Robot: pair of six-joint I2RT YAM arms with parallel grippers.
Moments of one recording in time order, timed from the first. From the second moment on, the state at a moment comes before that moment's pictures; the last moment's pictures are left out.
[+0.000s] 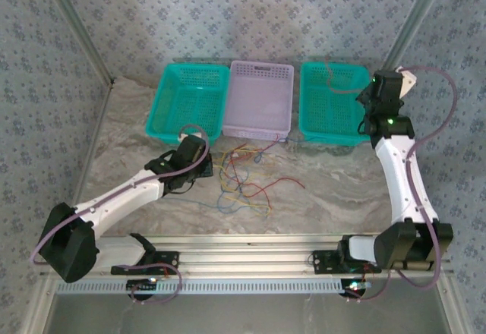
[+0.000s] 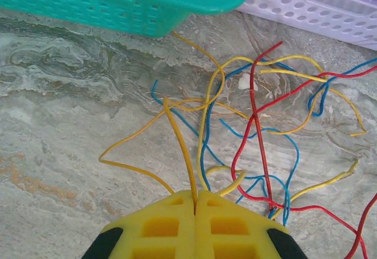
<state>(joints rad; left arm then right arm) -0.69 1.24 0.81 -0.44 -0.19 -0.68 -0.04 1.30 1.32 -0.48 0.40 0.51</state>
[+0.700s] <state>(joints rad) -0.70 1.23 0.81 -0.44 -0.19 -0.68 0.03 1.82 1.50 -0.51 0.54 0.44</state>
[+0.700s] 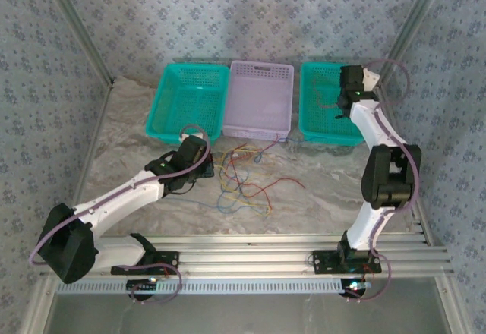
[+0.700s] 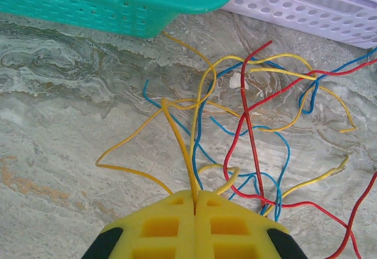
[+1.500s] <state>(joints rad) -0.71 1.22 0.81 -0.44 -0.19 -0.68 0.06 1.91 1.55 -0.58 0.40 0.45</state>
